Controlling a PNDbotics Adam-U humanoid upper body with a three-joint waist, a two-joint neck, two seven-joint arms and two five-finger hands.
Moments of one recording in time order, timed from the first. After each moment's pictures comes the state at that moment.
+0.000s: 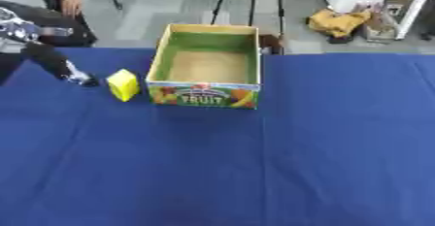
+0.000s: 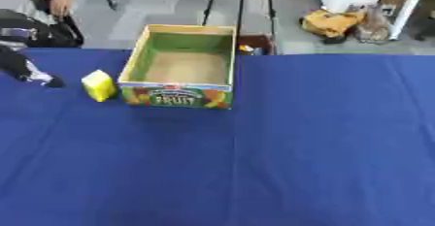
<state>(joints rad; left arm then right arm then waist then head) -1.05 0.88 -0.22 -1.25 -0.89 -0.16 -0.91 -0.50 -0.71 -0.06 -1.99 0.46 0.07 -0.77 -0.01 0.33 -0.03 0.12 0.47</state>
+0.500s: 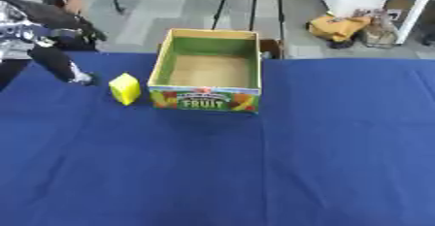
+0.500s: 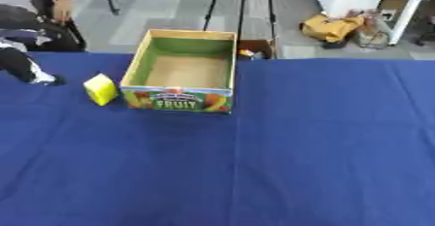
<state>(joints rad) -1.08 0.85 -0.24 -1.20 -0.98 -0.29 -0.81 -0.51 -0.71 -0.06 -1.99 0.46 0.07 -0.77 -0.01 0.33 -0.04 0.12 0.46</state>
